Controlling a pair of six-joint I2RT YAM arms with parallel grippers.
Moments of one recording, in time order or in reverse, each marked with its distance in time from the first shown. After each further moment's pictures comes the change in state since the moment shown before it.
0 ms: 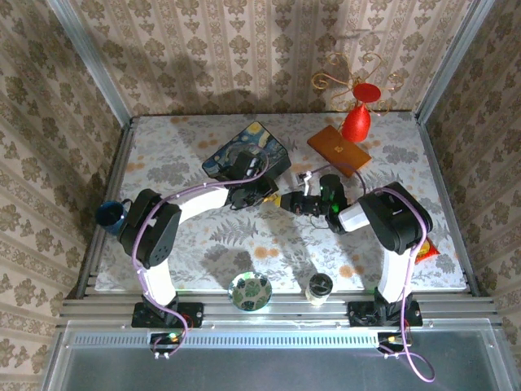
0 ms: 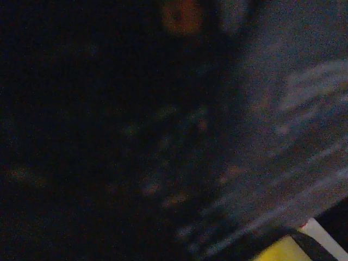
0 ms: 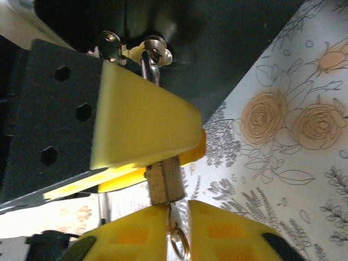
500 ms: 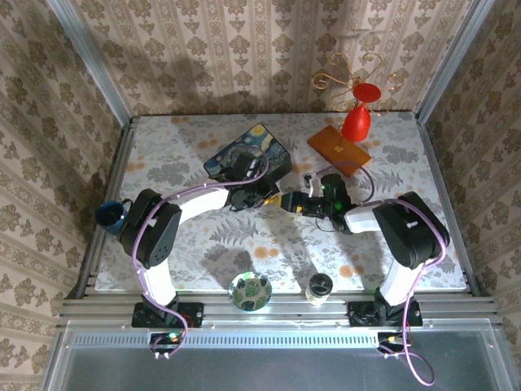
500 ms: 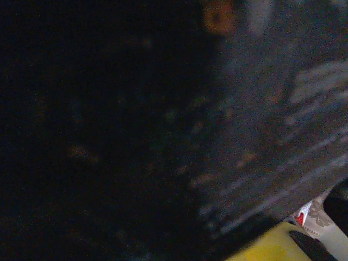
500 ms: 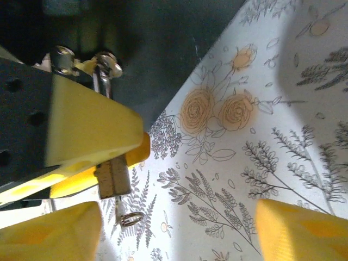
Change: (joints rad) left arm -0.001 0.000 -0.013 0.005 0.031 -0.015; right arm -0.001 -0.174 -0.035 -0.297 0.185 -0.141
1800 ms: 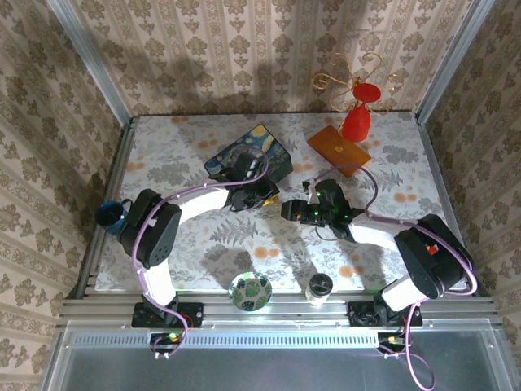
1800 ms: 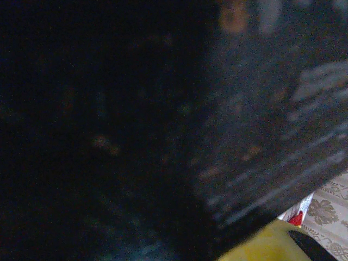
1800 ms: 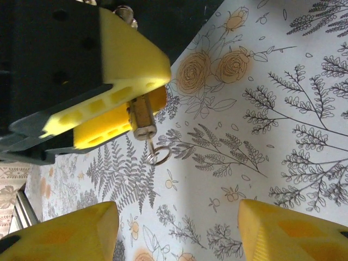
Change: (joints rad) left arm -0.001 0.000 -0.001 -0.004 0.005 -0.009; right arm 0.119 -0.201 -0.017 -0.282 0.191 0.014
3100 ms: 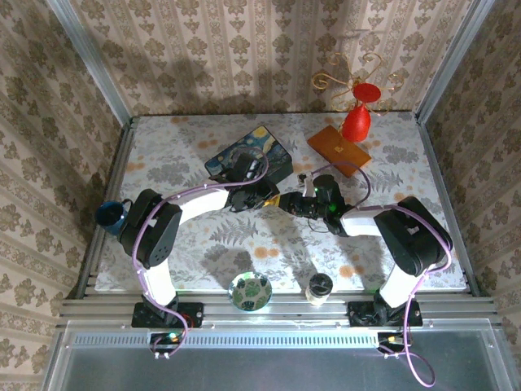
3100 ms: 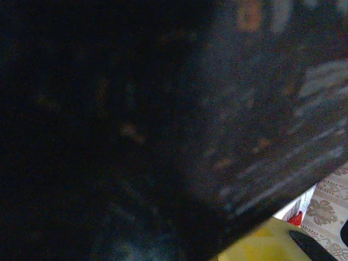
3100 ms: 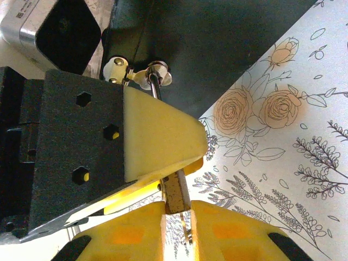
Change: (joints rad) left arm -0.001 0.000 -0.010 0.014 0.000 -0.008; right arm -0.028 0.176 0.037 0.292 -0.121 0.135
